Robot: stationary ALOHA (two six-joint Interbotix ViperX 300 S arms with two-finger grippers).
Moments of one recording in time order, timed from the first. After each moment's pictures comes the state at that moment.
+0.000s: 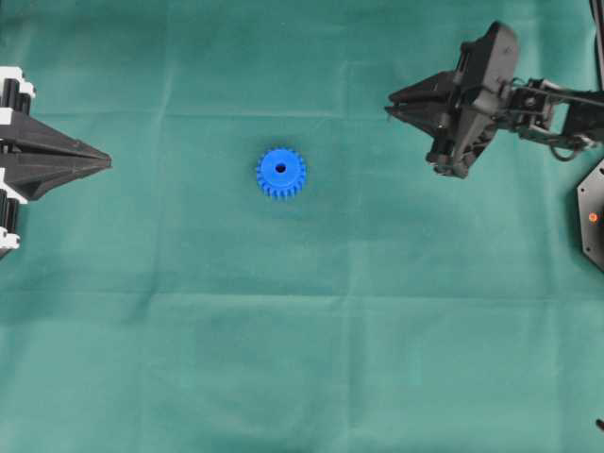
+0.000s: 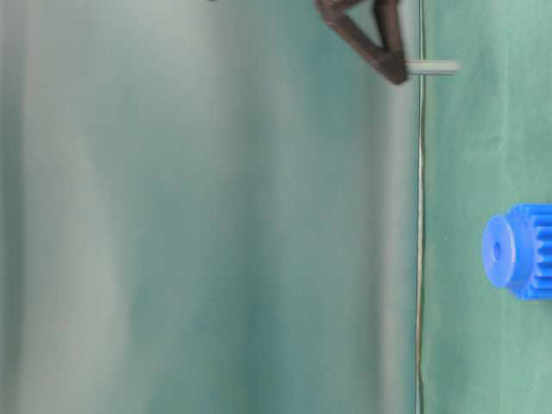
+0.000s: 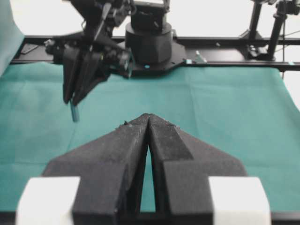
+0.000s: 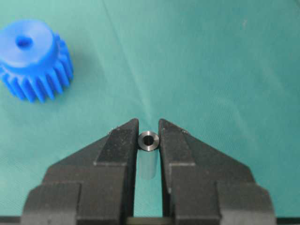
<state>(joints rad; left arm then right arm) 0.00 -0.96 1.17 0.02 -0.19 -0.01 -0.33 -0.22 1.09 0.02 -0.41 -0.05</state>
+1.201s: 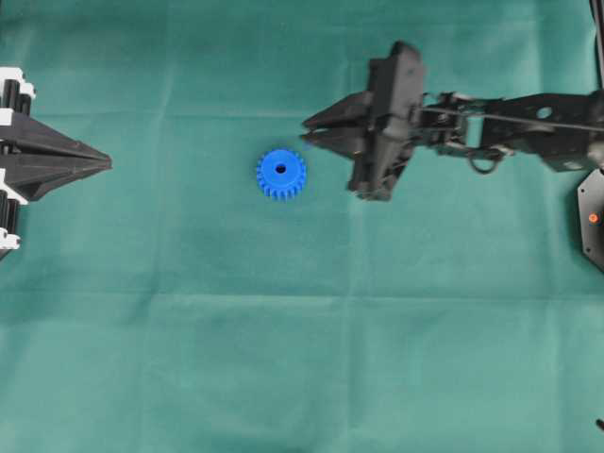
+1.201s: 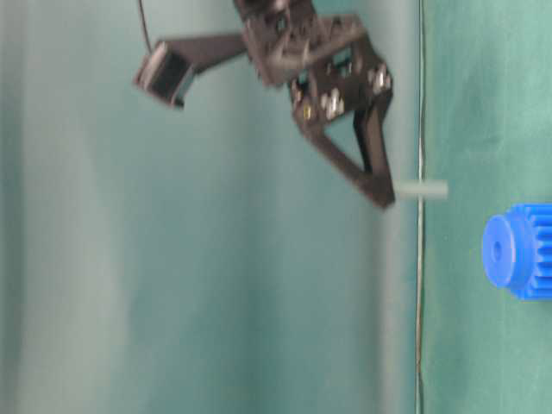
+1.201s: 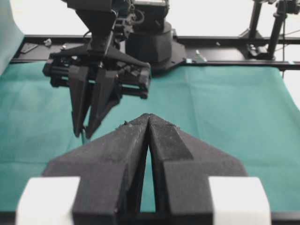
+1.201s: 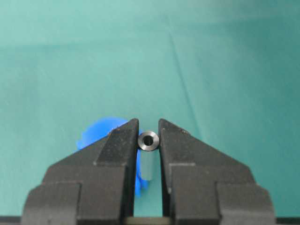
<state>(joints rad) 0.00 -0.96 1.17 0.02 -0.19 -0.01 -0.16 0.04 0.75 0.02 -0.38 -0.05</state>
